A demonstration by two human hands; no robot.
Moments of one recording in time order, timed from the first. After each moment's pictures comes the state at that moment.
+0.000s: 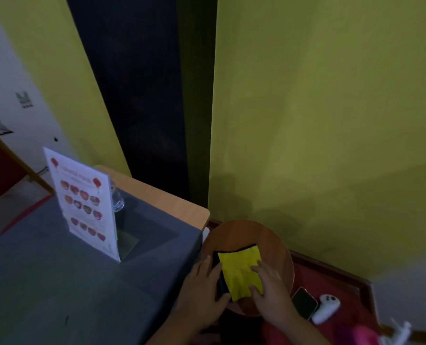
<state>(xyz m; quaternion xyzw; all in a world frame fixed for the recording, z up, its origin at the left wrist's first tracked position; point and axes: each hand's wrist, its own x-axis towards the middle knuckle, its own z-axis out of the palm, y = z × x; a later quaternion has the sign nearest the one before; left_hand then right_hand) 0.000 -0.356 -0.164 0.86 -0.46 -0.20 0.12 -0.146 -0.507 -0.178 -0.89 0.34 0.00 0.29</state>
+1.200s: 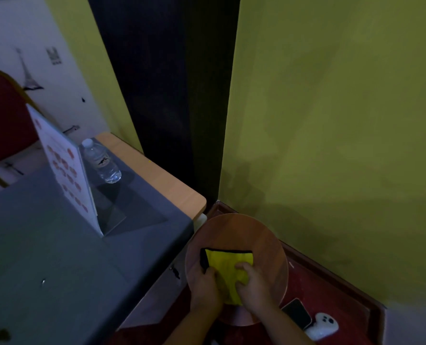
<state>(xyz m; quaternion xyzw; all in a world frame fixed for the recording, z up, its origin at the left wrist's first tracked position) -0.049 -0.453 -0.232 0.90 -0.12 -0.30 0.28 -0.113 -0.574 -0.227 -0.83 0.36 0.10 0.41</state>
